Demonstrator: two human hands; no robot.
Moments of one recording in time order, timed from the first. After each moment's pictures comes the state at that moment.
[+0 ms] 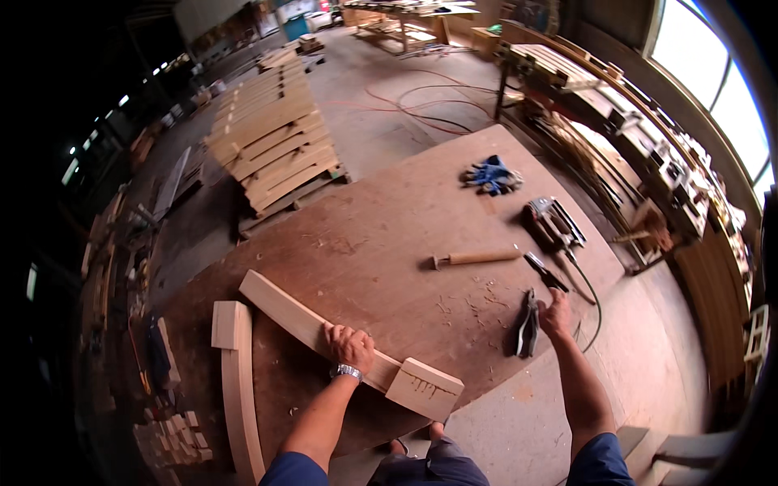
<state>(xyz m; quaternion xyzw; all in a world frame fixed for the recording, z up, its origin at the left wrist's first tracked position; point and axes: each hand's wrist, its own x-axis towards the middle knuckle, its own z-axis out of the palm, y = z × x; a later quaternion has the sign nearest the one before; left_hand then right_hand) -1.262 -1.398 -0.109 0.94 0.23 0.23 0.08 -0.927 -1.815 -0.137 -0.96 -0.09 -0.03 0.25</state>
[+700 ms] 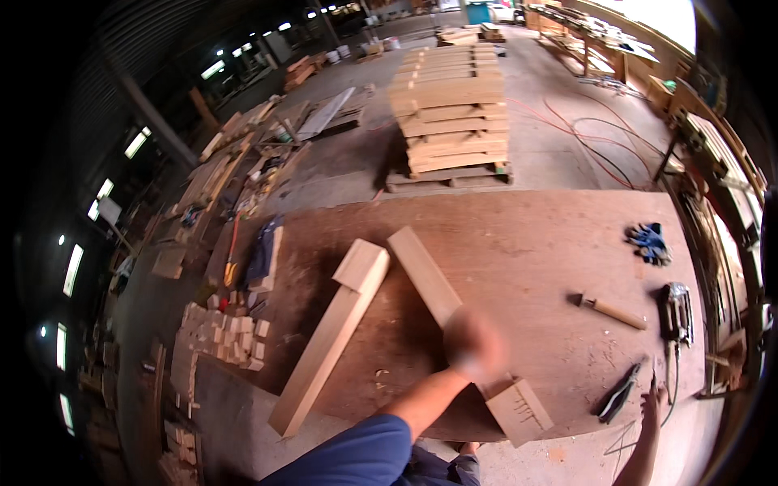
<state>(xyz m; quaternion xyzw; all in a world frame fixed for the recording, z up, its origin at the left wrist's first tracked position) -1.278 -1.400 -0.078 0.92 0.28 0.24 0.14 -0.877 -1.890 -0.197 -0.88 0.08 0.20 0.42</state>
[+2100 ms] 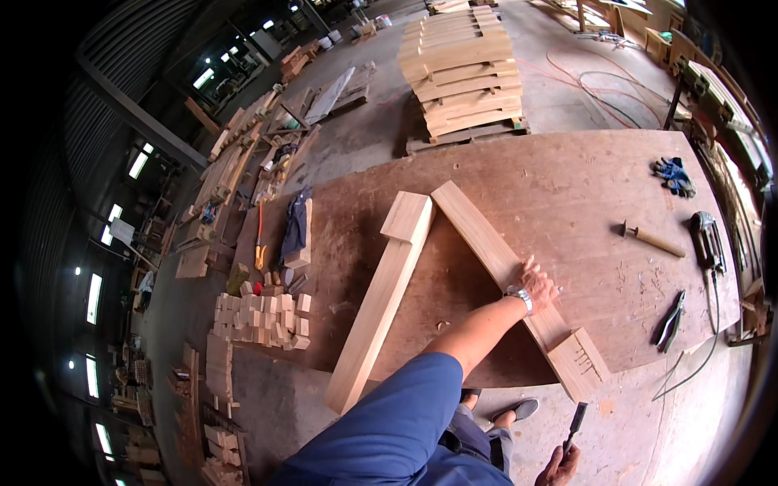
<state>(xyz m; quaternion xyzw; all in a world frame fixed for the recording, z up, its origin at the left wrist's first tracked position) -1.310 -1.382 -0.119 0.97 0.16 -0.05 0.15 -1.457 -1.820 -0.012 -0.87 0.00 0.26 0.42</state>
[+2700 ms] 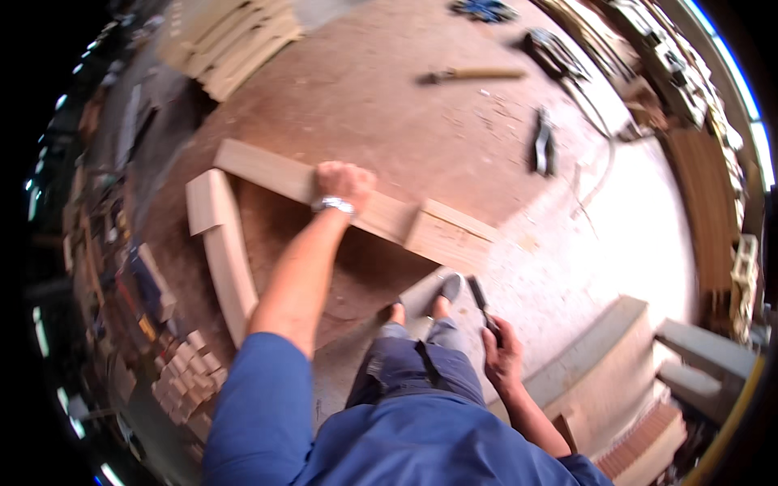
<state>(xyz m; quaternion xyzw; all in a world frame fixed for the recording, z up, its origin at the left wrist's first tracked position) -1.310 -1.363 -0.131 0.98 0.12 0.11 0.07 -1.459 -1.809 -0.038 -0.86 0.01 0.19 0.48</state>
